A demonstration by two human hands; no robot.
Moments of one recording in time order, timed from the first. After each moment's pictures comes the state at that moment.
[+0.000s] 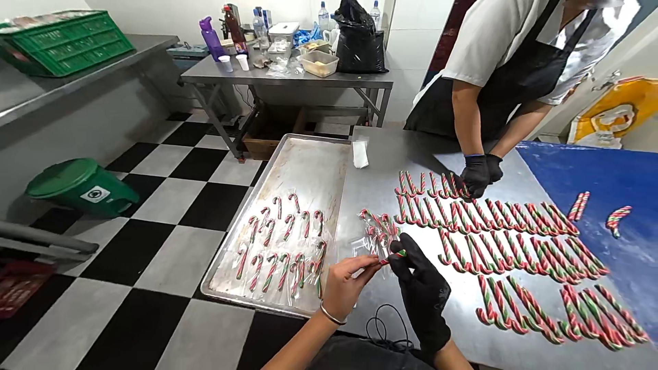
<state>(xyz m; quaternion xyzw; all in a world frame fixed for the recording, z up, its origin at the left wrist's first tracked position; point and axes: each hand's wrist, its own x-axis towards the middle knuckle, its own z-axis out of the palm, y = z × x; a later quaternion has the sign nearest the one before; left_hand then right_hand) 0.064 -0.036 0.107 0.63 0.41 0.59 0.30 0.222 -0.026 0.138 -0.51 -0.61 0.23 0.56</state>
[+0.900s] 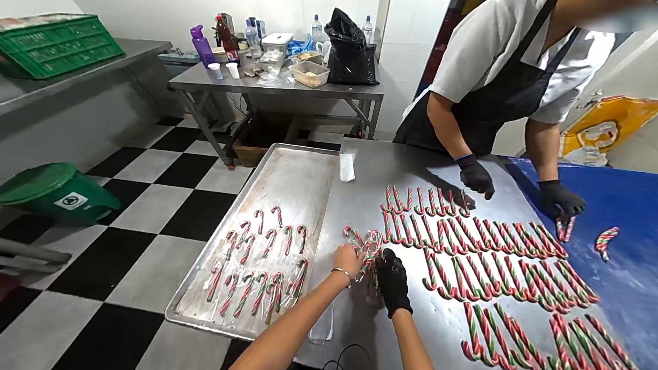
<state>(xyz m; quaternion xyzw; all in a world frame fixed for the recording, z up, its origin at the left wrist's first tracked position) 0.114 0.108 0.063 0.53 0.72 0.05 0.44 0.255 0.078 0.045 -0.76 -0.54 0.32 0.16</state>
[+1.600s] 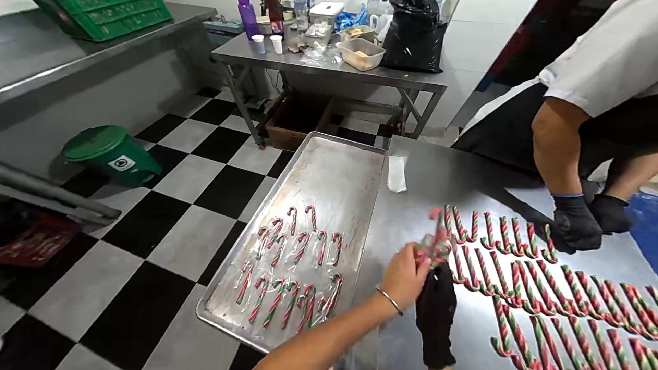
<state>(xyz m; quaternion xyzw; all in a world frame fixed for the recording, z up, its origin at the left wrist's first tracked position) 0.083 0.140 0.097 0.58 0.58 0.34 0.46 0.172 0.108 0.075 -0.69 -0.51 0.27 0.43</state>
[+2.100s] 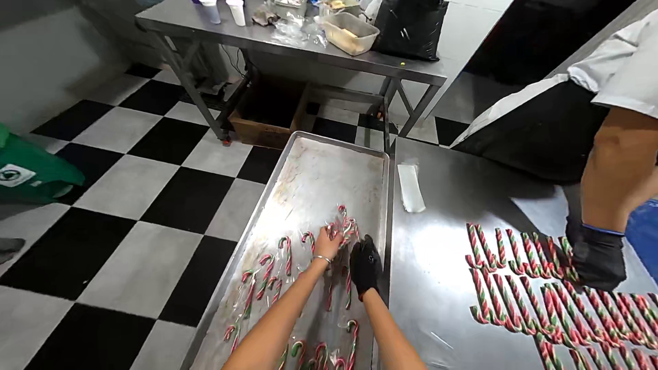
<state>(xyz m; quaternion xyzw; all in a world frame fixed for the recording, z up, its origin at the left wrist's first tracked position) -0.147 0.277 -0.070 0.36 0.74 0.24 0.52 -0.025 0.247 -0.052 -0.75 -0.55 0.33 0.16</state>
